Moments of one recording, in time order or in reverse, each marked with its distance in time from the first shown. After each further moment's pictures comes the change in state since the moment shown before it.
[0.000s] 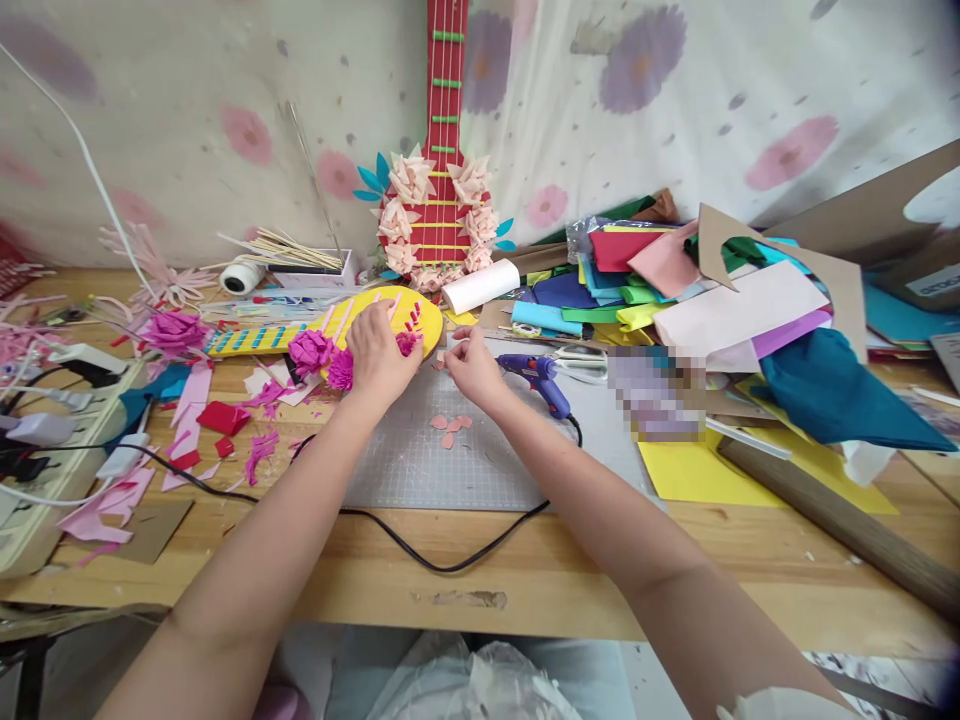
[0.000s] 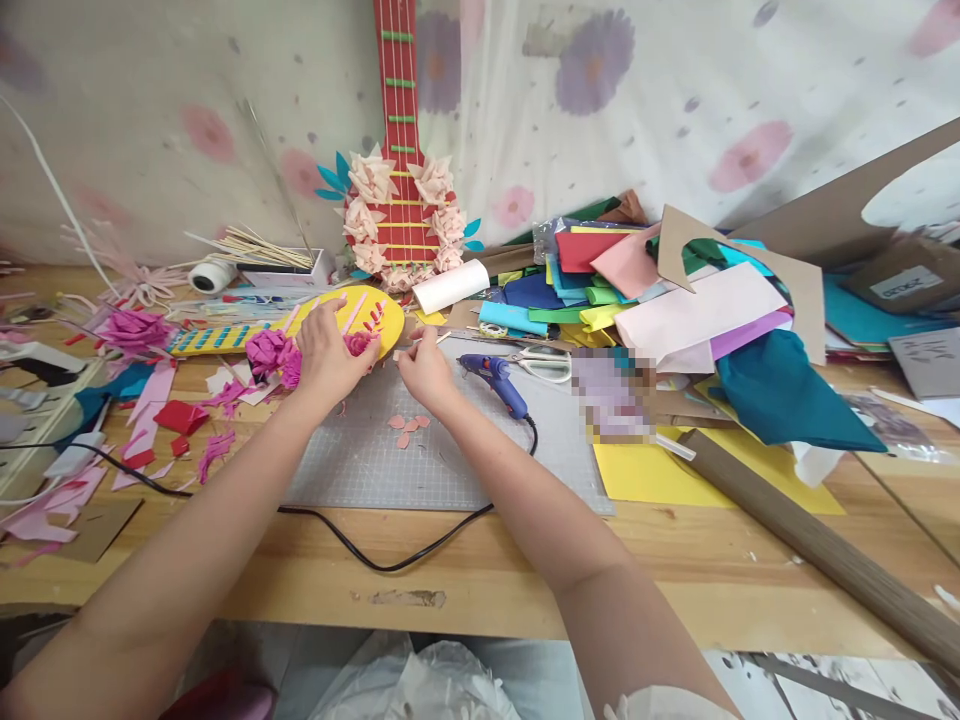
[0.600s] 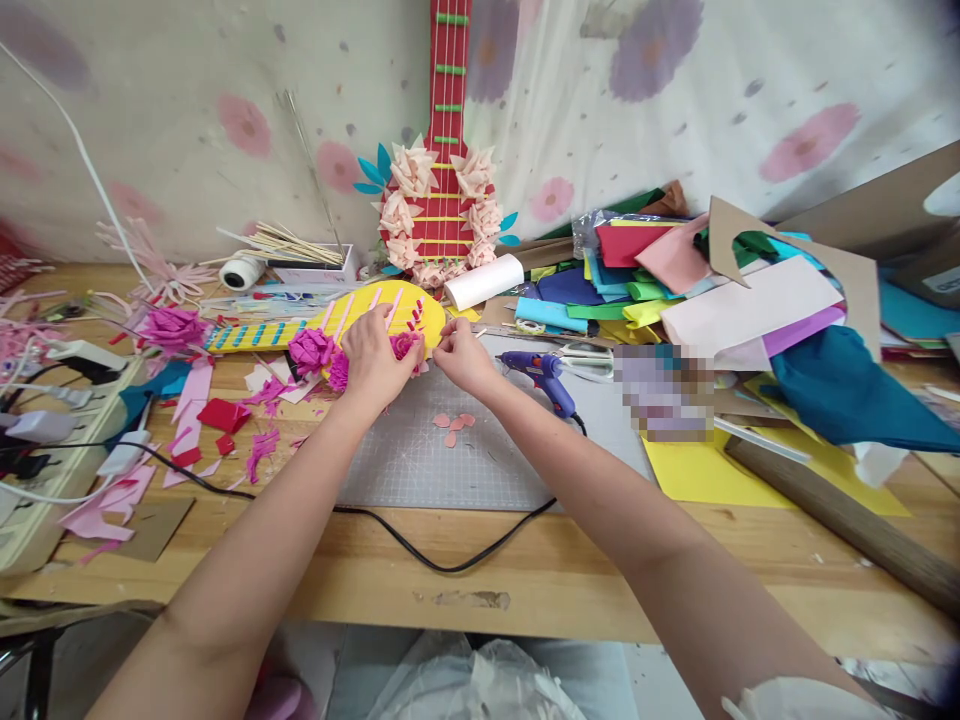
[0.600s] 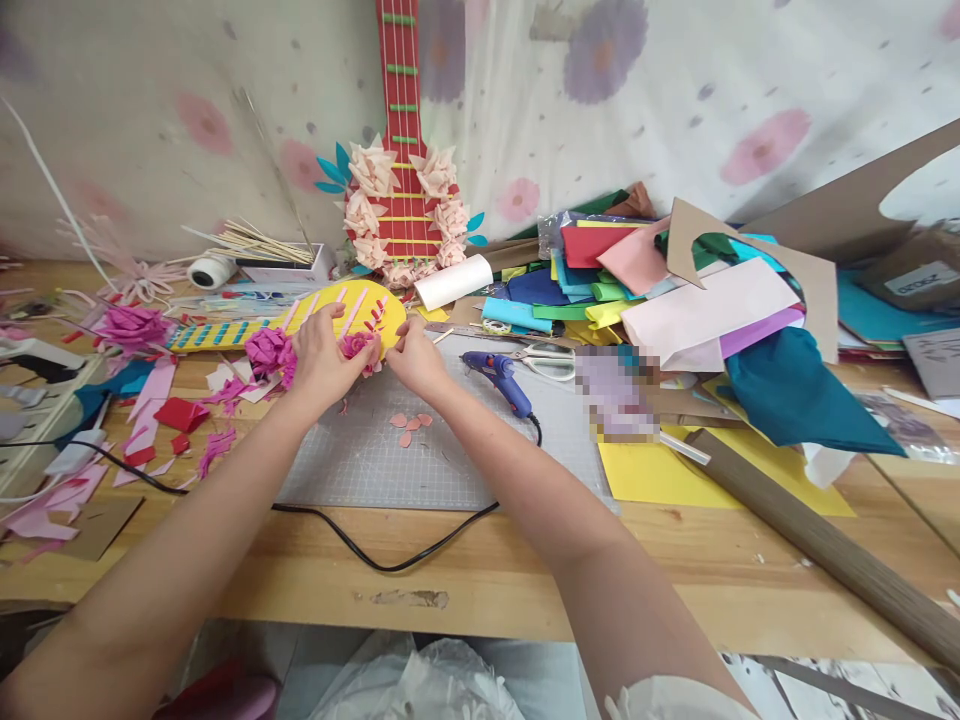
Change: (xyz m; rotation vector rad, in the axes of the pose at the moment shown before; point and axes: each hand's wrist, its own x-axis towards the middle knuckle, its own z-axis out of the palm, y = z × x) left_hand -0.005 -0.008 -0.006 0.022 -0.063 -0.034; right_hand 0.014 -0.009 0.008 -0.075 -0.073 -0.044
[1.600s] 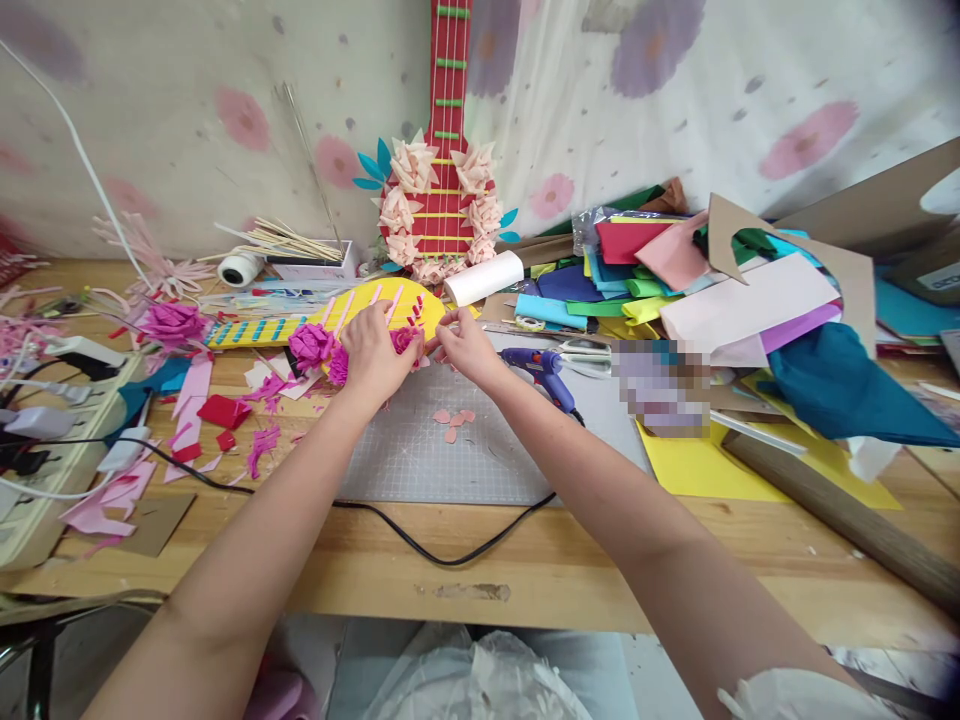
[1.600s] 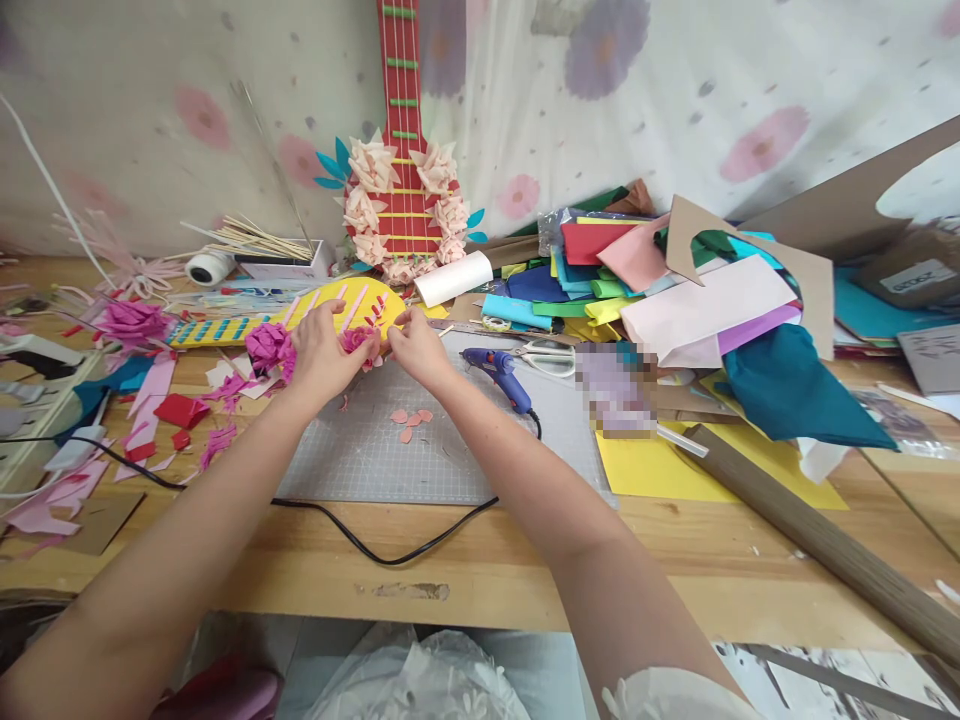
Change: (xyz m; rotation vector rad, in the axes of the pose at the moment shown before) left_hand 0.002 0.003 -0.003 -0.001 -0.030 -0.028; right_hand 0.007 0.001 -0.004 0.202 -0.049 0.014
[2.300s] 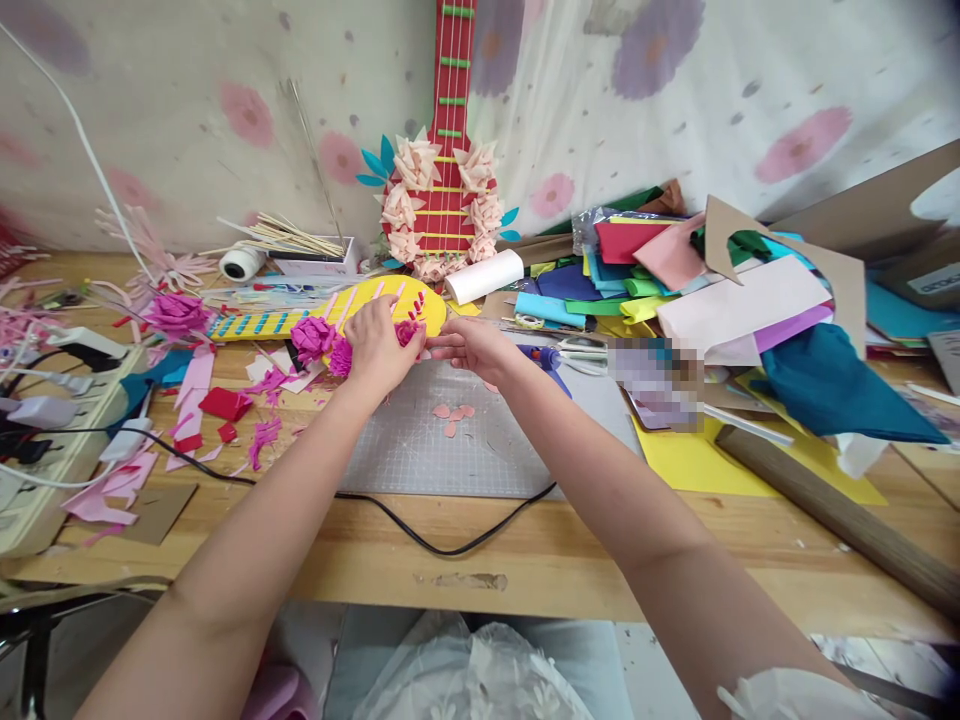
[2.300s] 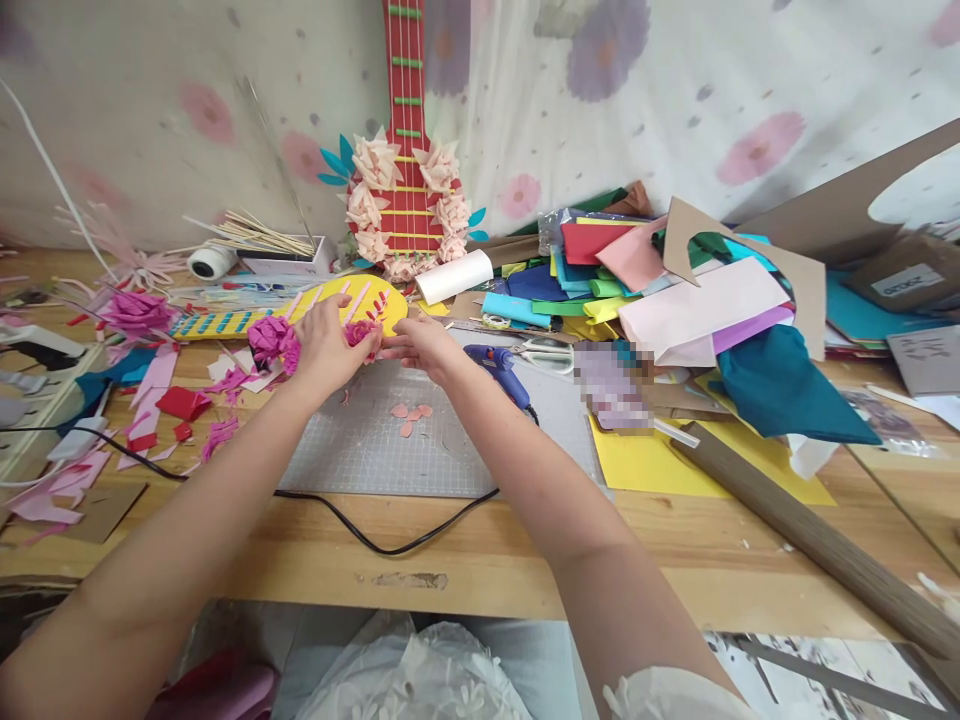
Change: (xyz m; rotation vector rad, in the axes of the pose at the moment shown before) left_hand 0.002 0.002 0.001 0.005 0.003 0.001; right_hand -0.023 -0.036 -0.019 0.499 -0.159 0.380
